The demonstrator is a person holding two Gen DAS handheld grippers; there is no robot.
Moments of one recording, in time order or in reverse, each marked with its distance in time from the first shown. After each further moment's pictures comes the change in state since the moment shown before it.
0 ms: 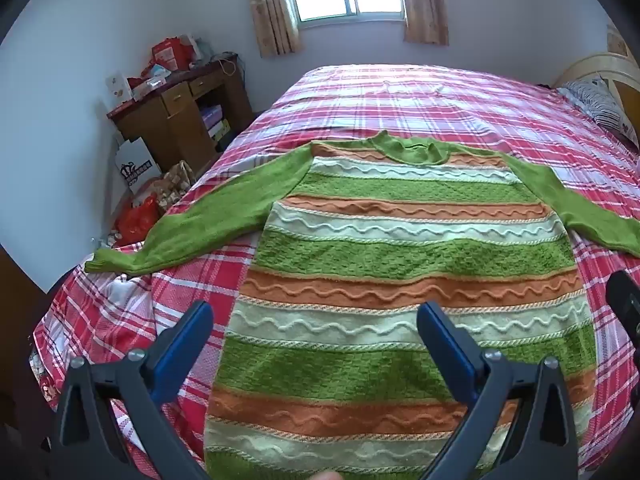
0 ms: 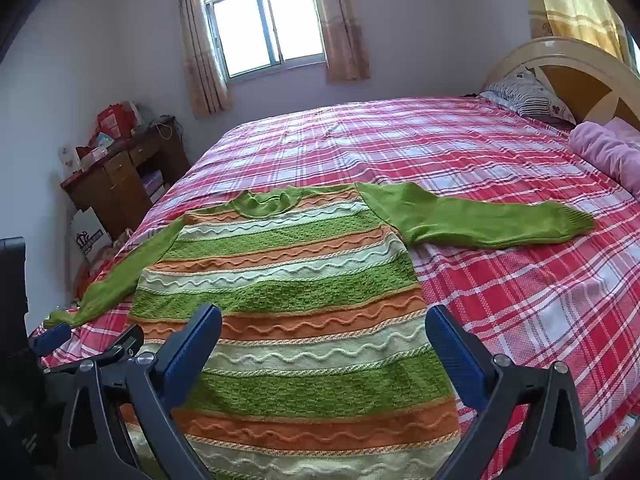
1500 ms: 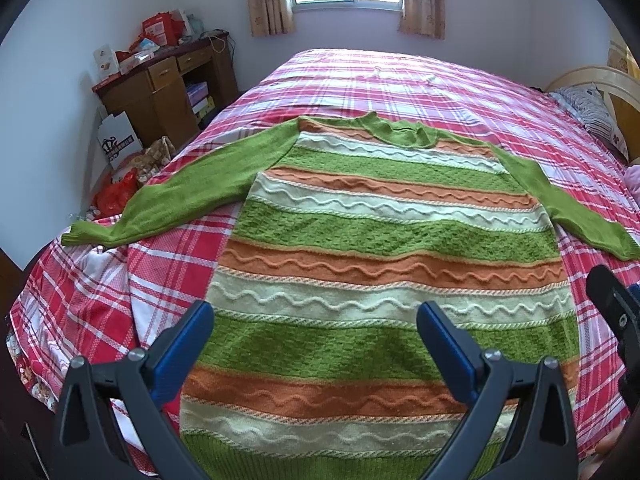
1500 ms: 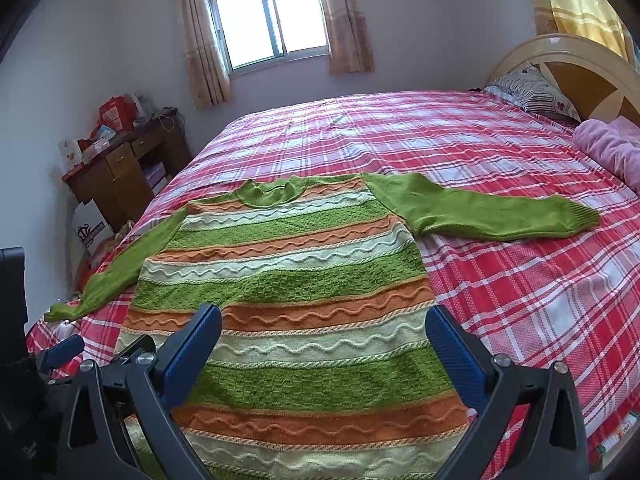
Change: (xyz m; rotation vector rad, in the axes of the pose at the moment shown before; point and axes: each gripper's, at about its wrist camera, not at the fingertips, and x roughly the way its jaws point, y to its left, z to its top) left arm 0.007 0.001 -0.013 -0.047 0.073 -0.089; right arm 0.006 0.004 -0.006 -0.008 0.027 0.014
